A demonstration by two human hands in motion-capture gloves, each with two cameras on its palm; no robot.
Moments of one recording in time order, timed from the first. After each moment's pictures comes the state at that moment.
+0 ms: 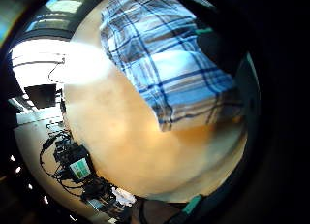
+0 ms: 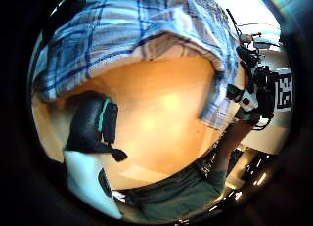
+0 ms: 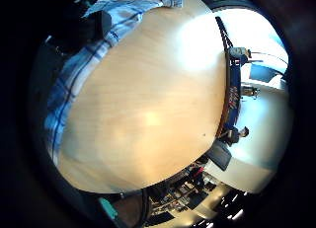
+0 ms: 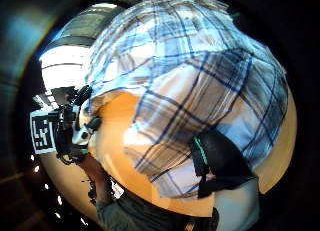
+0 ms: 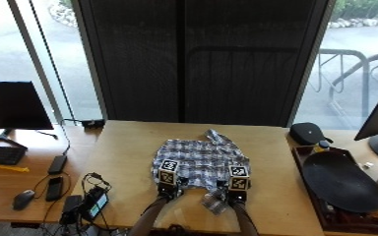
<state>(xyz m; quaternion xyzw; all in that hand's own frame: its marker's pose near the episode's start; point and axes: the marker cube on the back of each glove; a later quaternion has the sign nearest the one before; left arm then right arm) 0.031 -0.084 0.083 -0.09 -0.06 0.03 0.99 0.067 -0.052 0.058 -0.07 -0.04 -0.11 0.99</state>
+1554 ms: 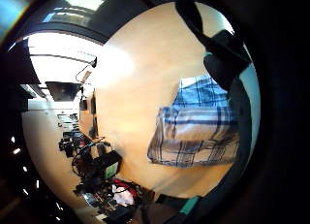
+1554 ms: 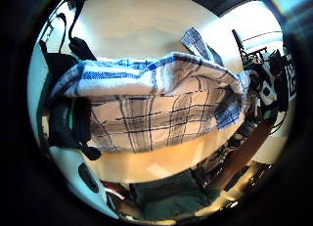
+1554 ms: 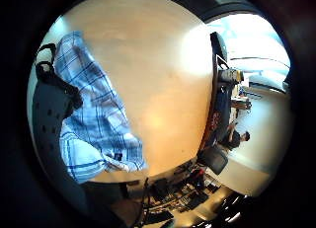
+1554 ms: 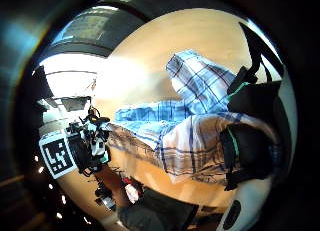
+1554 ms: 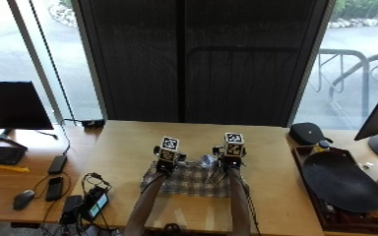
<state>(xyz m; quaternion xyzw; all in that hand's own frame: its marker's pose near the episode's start) 0.002 -0.215 -0.007 0.16 -0.14 0.01 0.98 0.001 -0.187 -0.037 0.02 -0.19 -0.29 0.94</state>
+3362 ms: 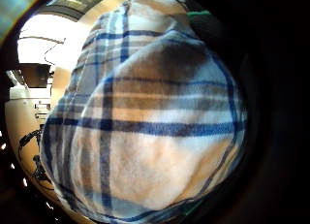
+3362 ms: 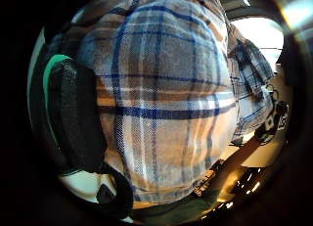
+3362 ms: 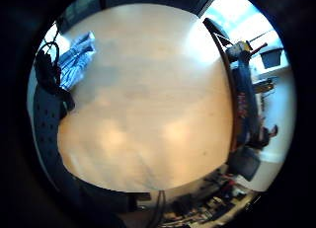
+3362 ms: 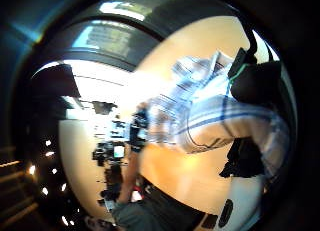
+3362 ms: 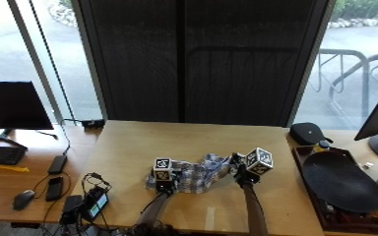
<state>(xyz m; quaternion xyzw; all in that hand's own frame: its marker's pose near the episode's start) 0.005 -0.122 0.114 -0.06 0.01 -0.07 1.00 0.123 -0.126 -0.011 0.06 -0.21 -0.03 0.98</state>
